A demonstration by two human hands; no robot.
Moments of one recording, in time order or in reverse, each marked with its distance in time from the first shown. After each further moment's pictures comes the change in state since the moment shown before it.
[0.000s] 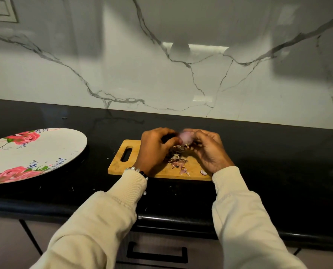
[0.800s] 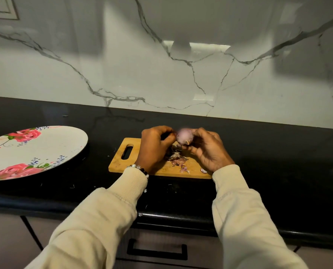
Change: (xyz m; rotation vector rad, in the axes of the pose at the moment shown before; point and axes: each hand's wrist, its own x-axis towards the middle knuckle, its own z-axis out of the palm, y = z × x) left_hand 0.001 0.003 0.000 -0.043 0.041 -0.089; right_hand -0.007 -0.004 0.005 0.101 0.002 0.066
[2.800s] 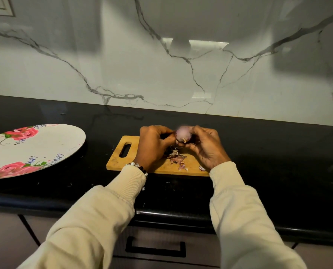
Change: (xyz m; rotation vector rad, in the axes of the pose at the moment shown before) left_hand -0.003 0.003 0.001 0.004 0.010 0.062; right_hand 0.005 0.004 -0.002 -0.084 0.052 -0.030
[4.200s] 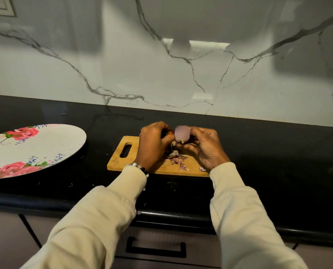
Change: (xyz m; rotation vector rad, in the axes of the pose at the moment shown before) left_hand 0.006 -0.007 0.001 0.197 0.024 0.019; right_hand -0.010 -0.004 0.009 -0.007 -0.038 -0.029
